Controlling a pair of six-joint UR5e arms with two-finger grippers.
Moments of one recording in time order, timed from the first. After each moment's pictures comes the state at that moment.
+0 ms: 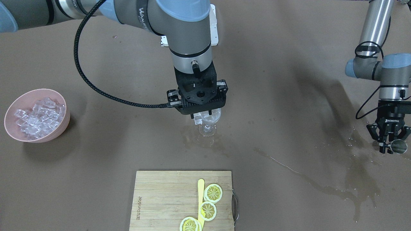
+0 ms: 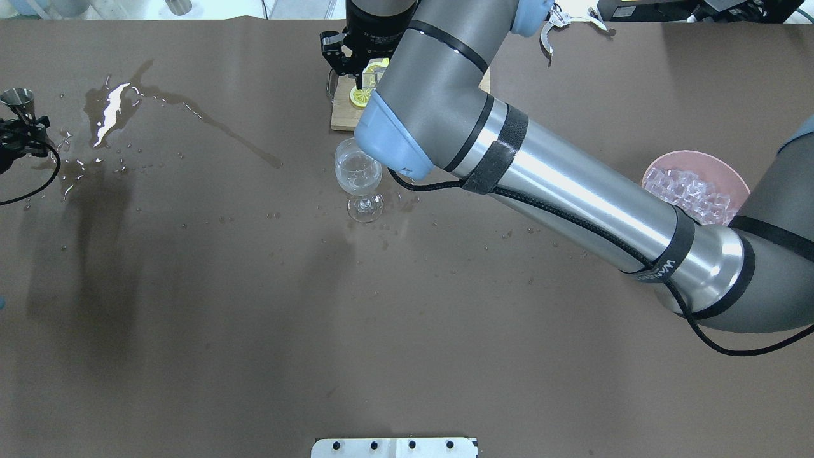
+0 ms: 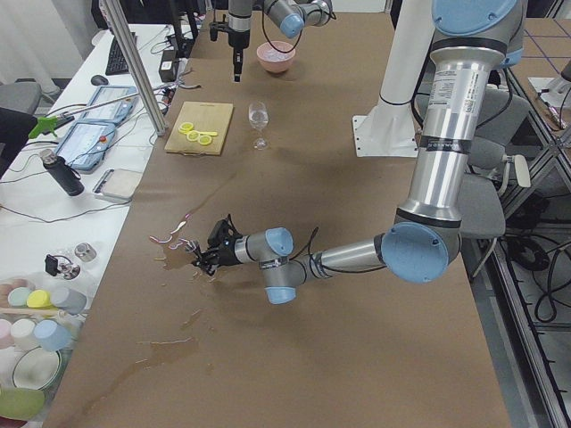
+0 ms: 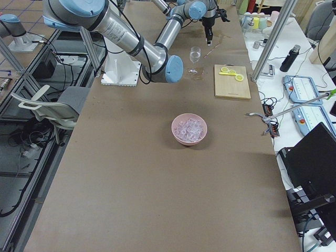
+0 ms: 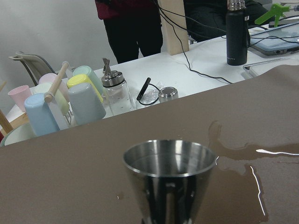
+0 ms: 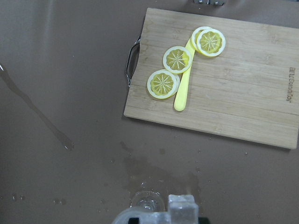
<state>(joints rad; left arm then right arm) -0.95 -1.71 -1.01 -3.22 -1.38 -0.67 0.76 -0.42 1.40 -1.74 2.00 0.90</state>
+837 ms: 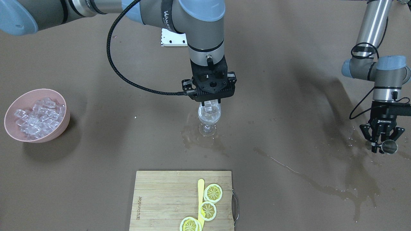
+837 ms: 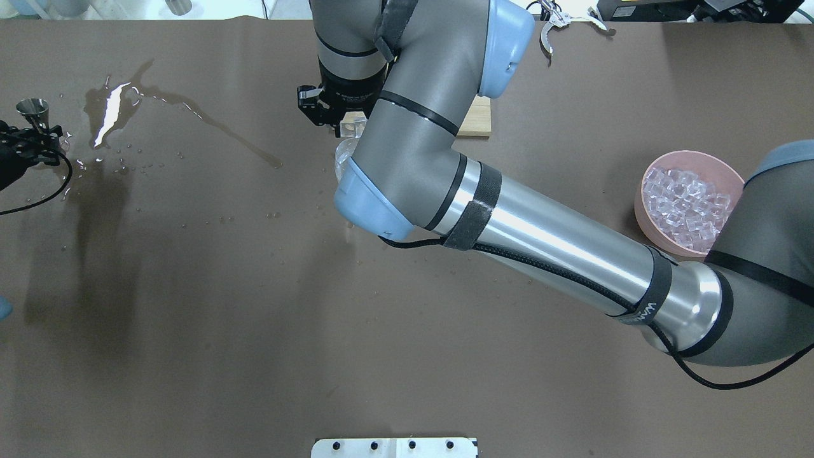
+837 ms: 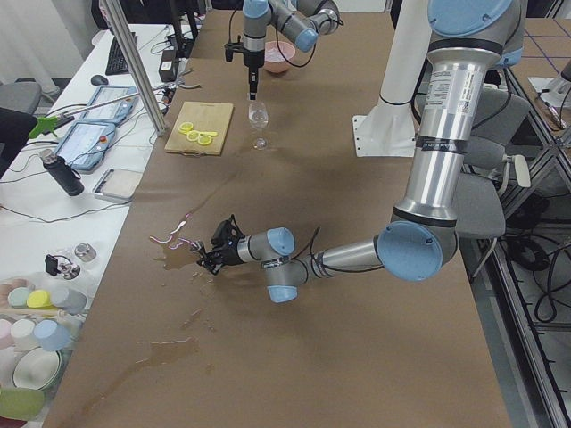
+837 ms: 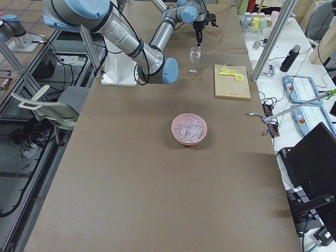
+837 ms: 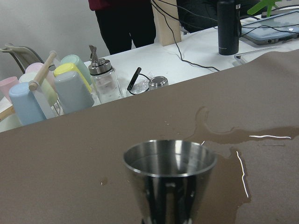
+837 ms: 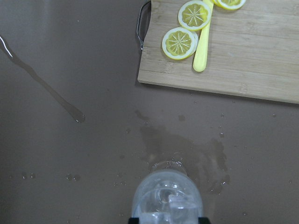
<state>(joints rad) -0.92 -1.72 -1.00 -3.22 -1.38 -0.67 0.67 -0.45 1.43 -1.74 1.97 1.01</state>
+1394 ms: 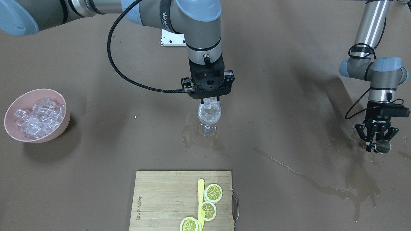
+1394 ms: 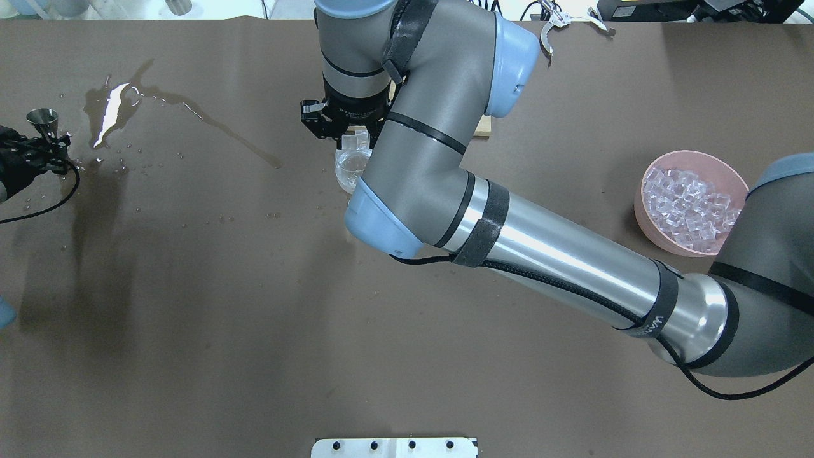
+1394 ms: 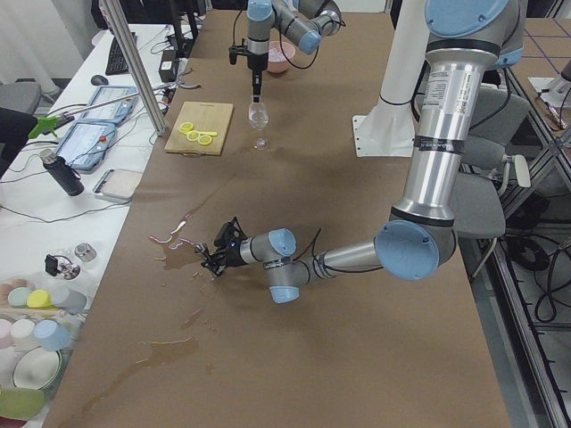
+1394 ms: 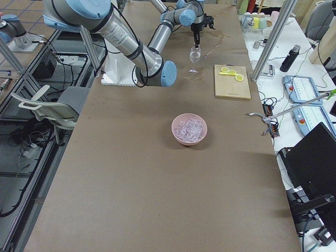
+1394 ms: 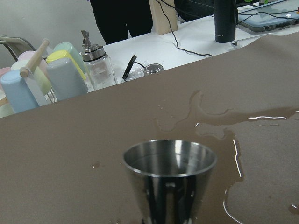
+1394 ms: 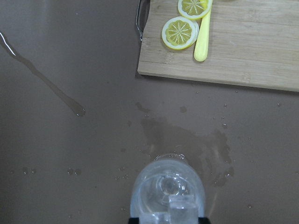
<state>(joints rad) -0.89 -1.72 -0.98 -3.21 -1.38 -0.67 0.65 -0.49 1.47 -1.72 1.96 1.05</state>
